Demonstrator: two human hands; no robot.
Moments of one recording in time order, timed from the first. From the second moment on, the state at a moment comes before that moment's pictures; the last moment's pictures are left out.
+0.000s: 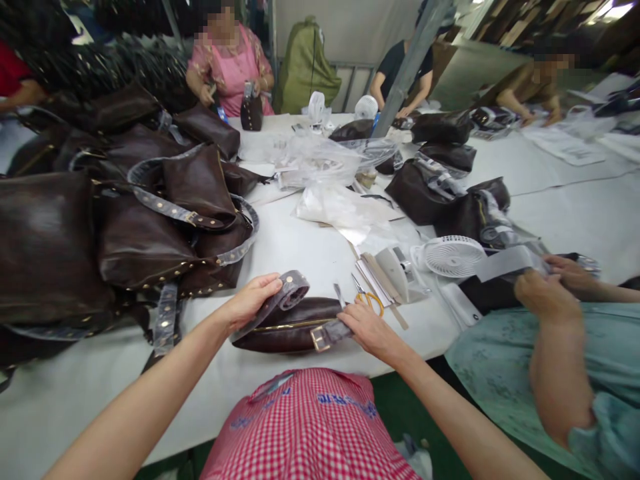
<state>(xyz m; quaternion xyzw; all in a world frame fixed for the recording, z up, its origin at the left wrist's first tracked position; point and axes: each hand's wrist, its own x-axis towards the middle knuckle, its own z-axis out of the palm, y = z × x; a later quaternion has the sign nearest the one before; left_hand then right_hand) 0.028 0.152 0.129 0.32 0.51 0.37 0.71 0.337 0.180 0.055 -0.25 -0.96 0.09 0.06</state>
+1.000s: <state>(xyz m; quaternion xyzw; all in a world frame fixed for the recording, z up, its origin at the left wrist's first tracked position) 0.091 0.174 0.070 0.28 0.47 0.08 0.83 0.300 0.152 0.038 -0.33 -0.92 0.03 0.21</state>
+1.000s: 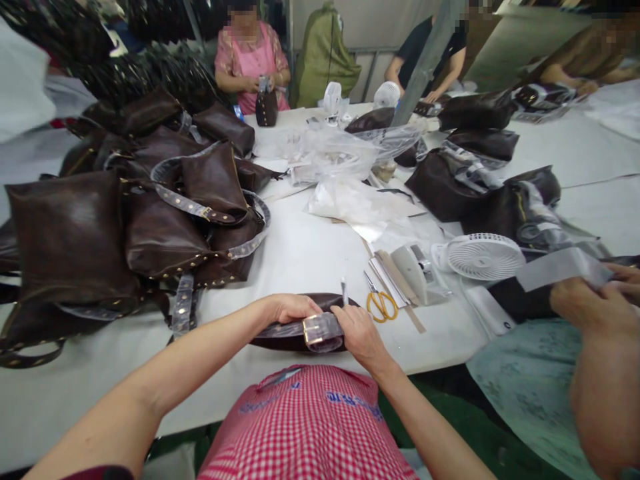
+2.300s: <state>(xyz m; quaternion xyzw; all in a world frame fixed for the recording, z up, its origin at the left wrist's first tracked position) 0.106 0.164 0.097 0.21 0.55 0.28 0.76 0.329 0.193 0.090 -0.36 -0.85 0.23 0.30</state>
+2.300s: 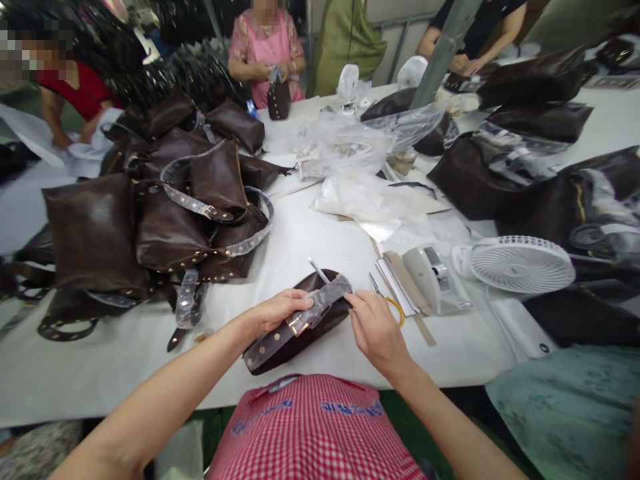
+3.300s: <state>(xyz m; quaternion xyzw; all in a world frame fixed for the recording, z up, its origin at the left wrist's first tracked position) 0.122 0.163 0.063 0.20 0.45 0.41 0.76 0.237 0.113 0.088 -0.59 -0.24 0.67 0.38</state>
